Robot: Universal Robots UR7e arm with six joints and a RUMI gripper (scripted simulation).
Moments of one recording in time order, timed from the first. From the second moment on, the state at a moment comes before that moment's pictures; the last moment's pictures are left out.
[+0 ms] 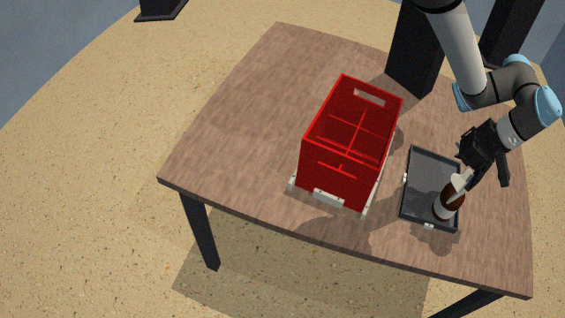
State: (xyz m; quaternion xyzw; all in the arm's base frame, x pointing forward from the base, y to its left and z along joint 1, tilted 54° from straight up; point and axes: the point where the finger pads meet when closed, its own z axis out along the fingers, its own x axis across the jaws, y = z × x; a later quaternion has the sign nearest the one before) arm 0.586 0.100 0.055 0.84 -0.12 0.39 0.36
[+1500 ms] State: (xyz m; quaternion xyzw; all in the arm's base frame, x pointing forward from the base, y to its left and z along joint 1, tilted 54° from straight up) arm 0.566 0.112 0.071 0.84 -0.12 0.39 0.36
